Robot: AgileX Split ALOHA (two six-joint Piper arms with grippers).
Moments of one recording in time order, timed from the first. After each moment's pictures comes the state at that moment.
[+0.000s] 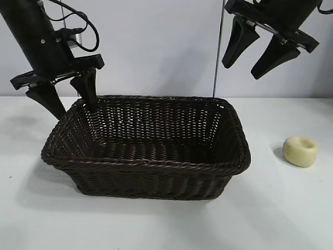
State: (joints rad) left arm -0.24 2.04 -1.69 -0.31 1.15 0.11; right arm 0.13 1.86 -1.60 0.42 1.08 -0.21
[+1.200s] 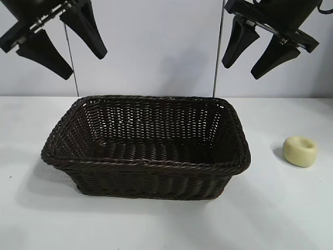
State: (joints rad) left arm -0.24 1.82 -1.47 -0.67 1.10 0.18; right arm 0.13 1.86 -1.60 0.42 1.08 -0.21
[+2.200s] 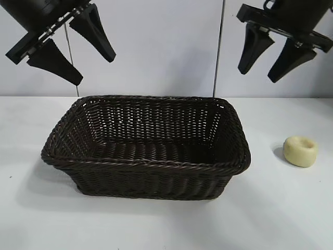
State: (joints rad) left arm -0.24 1.82 -1.47 -0.67 1.08 0.18; right arm -0.08 1.86 -1.60 0.22 1.19 -0.16
